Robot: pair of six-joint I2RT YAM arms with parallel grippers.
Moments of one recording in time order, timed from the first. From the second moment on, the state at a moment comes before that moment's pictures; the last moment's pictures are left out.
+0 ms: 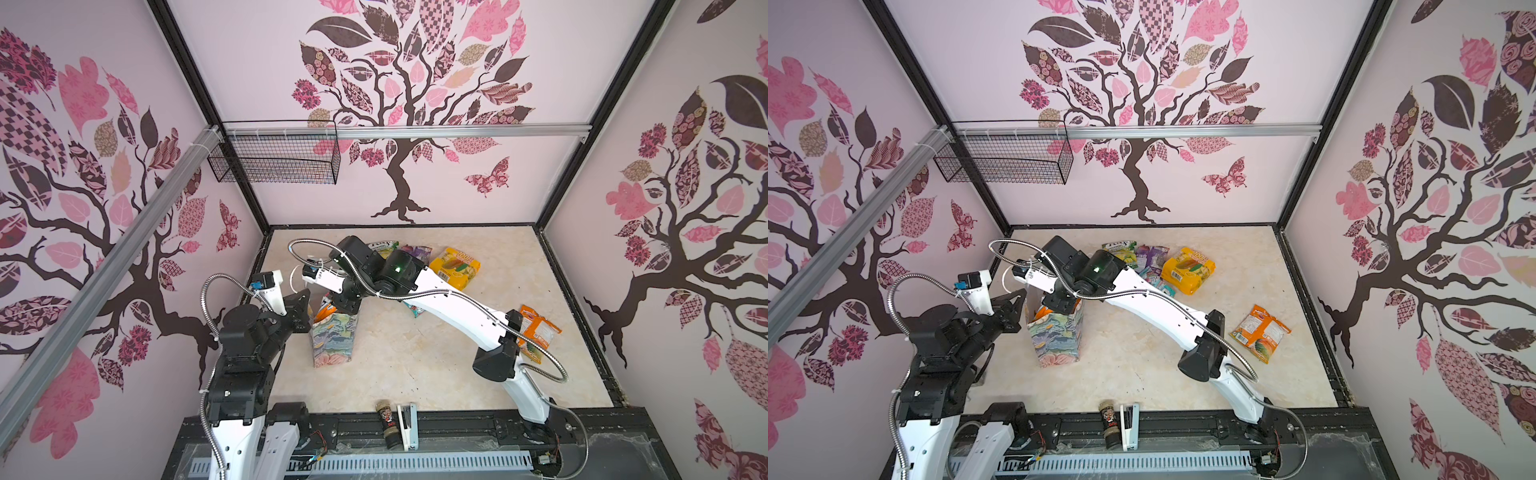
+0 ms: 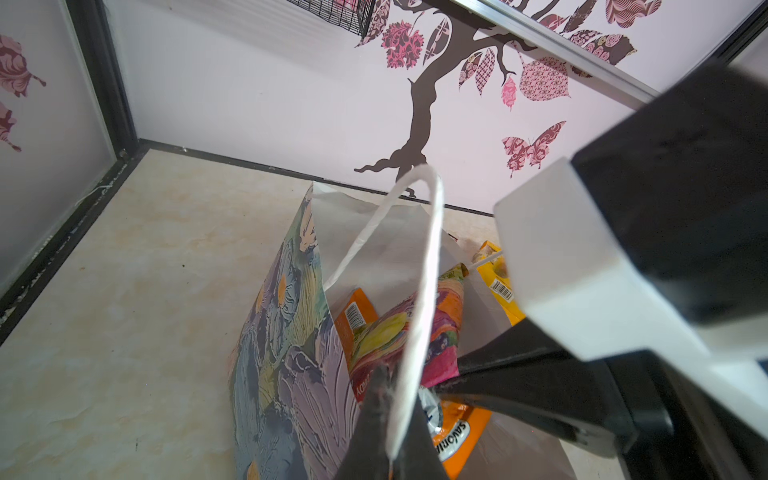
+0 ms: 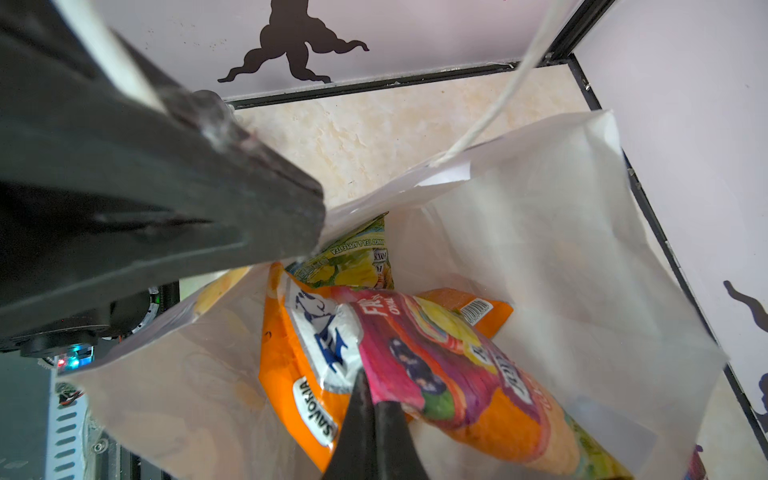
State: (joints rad) left arm 0.01 0.53 0.84 -0.58 0.29 -0.27; right arm 1.09 2.23 2.55 -1.09 -0.08 -0.26
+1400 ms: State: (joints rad) left arm 0.01 0.53 0.84 -0.58 0.27 -0.27; right arm 1.09 1.66 2.04 -0.76 0.02 0.03
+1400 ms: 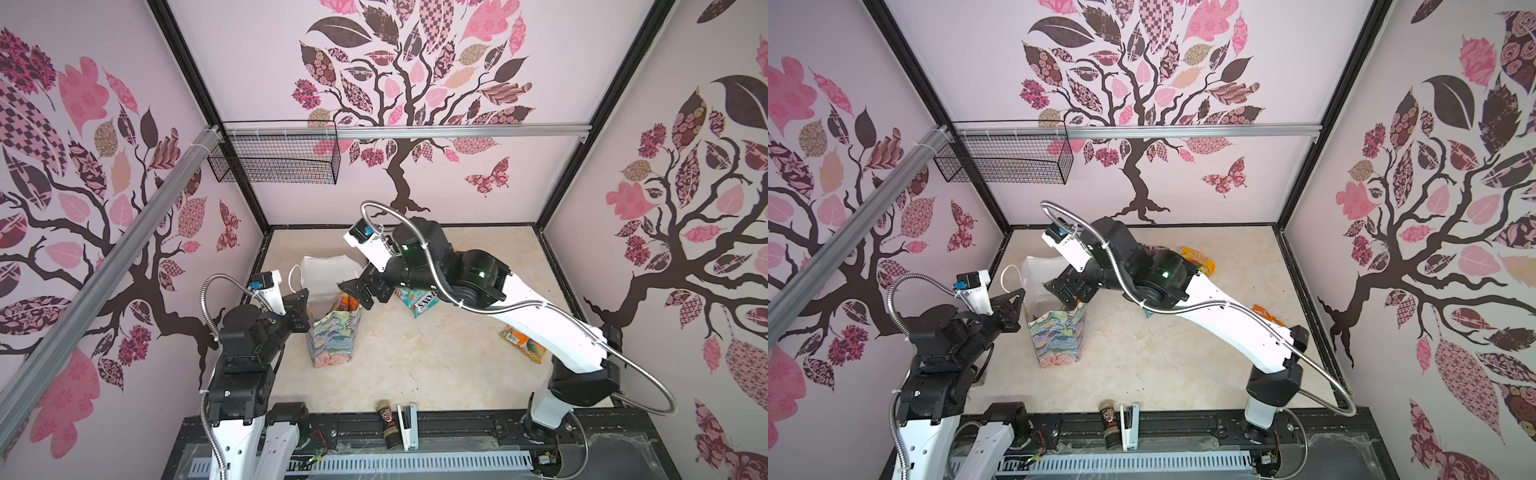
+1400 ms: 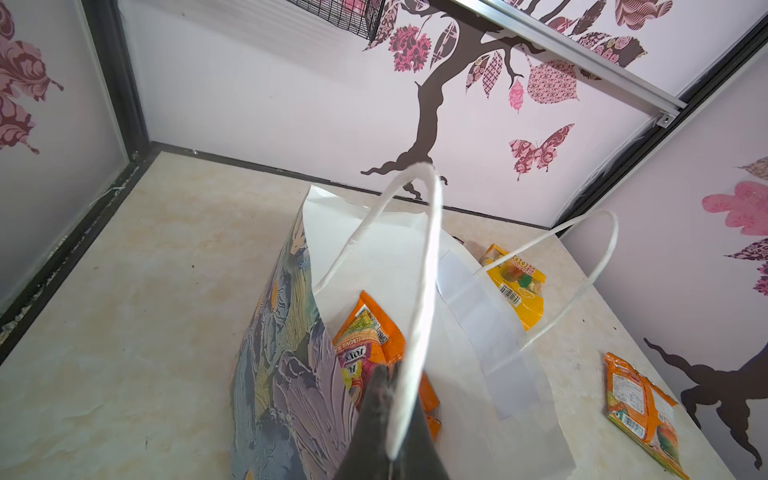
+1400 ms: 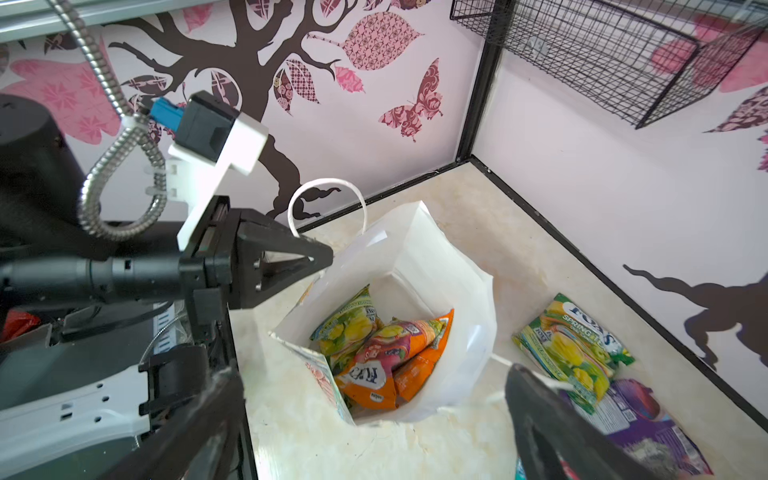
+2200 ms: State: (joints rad) left arm 0.01 0.55 0.84 -0.58 0.27 -0.26; right arm 0.91 1.06 1.21 -0.74 0.55 0.30
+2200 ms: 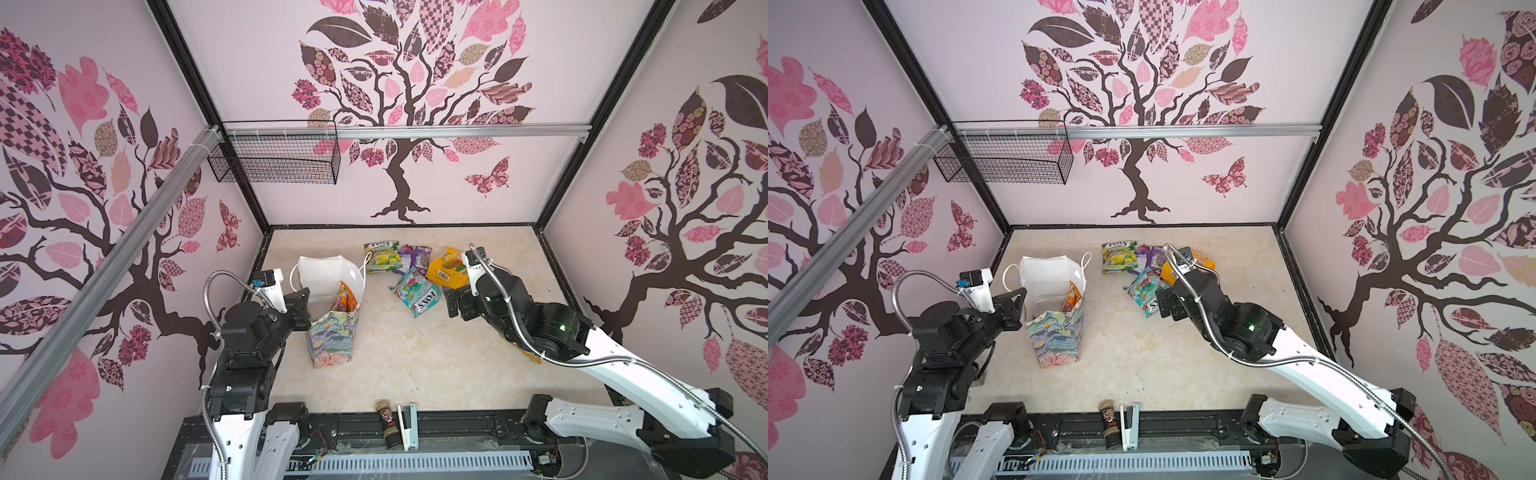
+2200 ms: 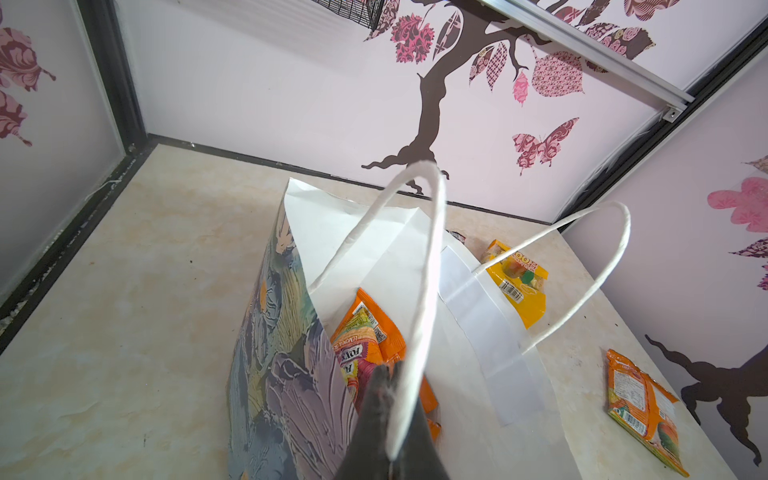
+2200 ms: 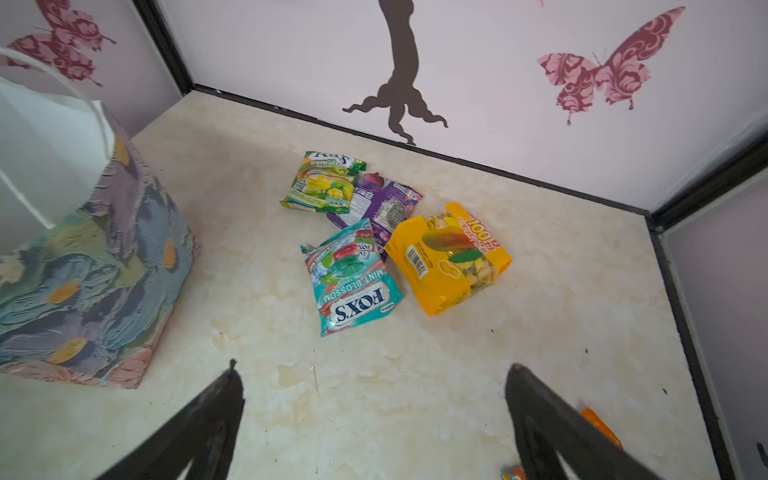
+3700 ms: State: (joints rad) left arm 0.01 0.56 0.84 -0.58 0.29 -0.26; right arm 0.10 1.30 0.81 -0.61 0.54 0.72
